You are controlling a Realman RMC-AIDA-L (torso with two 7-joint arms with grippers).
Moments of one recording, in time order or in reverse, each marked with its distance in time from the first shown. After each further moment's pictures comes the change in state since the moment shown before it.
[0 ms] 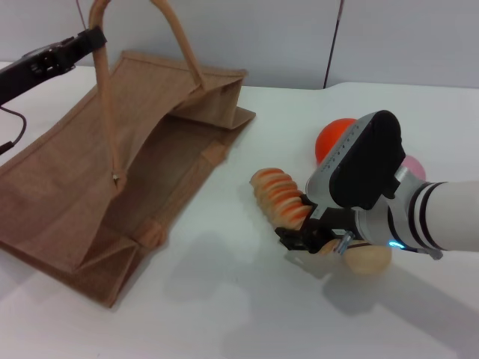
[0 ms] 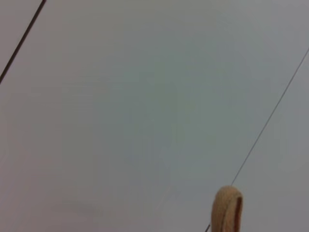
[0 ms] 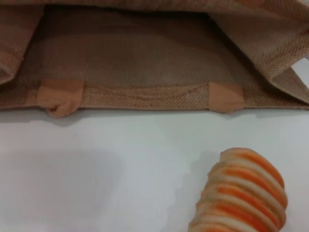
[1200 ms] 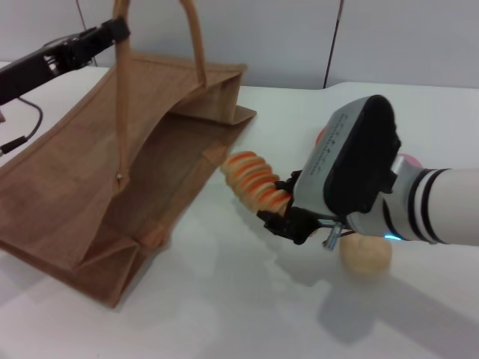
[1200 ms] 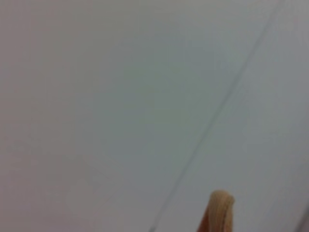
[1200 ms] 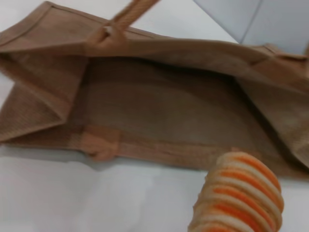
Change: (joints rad) left arm -0.026 0.000 0.003 0.000 0.012 0.110 -0.006; right arm -0.054 -0.003 0.010 -0.202 -0.025 -0.066 -0.096
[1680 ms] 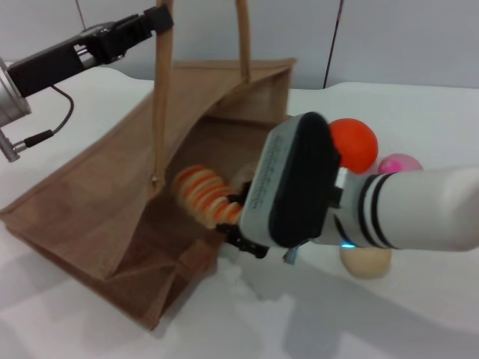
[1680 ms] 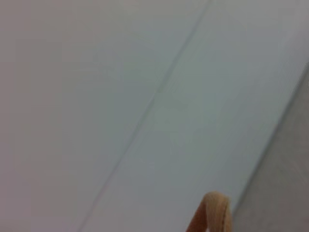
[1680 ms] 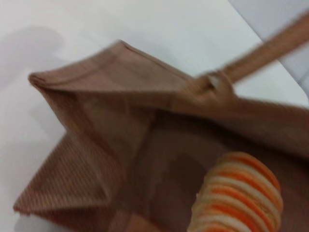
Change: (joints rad) left arm -0.059 -0.012 0.000 0.003 0.025 0.152 -0.017; right arm 0.104 0.012 -0.111 0.011 0.002 0.013 -0.025
